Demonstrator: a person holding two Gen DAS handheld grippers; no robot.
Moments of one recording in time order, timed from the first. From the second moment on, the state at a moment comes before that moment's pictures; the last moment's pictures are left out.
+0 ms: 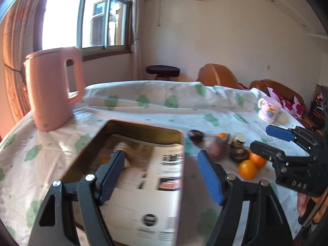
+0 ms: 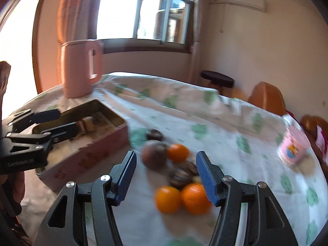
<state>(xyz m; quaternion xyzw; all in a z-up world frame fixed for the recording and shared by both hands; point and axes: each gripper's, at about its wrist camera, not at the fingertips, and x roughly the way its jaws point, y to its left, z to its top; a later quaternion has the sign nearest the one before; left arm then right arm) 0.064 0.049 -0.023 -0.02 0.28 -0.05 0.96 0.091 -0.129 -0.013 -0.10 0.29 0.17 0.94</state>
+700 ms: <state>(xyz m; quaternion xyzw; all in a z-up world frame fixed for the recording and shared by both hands) 0.081 -0.037 -0.045 0.02 0.32 -0.09 0.94 0.118 -0.180 -0.060 -0.01 0.38 0.15 0.91</state>
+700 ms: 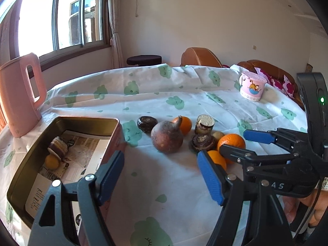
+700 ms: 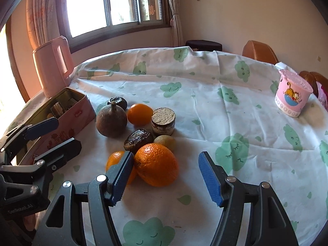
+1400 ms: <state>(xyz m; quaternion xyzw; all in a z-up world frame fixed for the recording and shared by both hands) 0.102 -0.089 -0.060 0.04 0.38 -0.16 0.91 0.106 -0.218 -0.054 0.03 0.36 0.12 0.93</state>
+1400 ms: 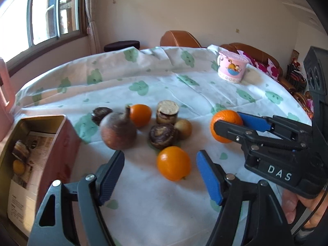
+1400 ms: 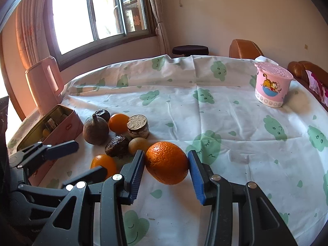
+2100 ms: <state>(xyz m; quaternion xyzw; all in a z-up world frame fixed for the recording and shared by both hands) 0.100 -0.082 -0.058 0.00 0.37 -0.17 0.91 0.099 -0.220 -0.049 0.04 0.34 0.14 0.93</state>
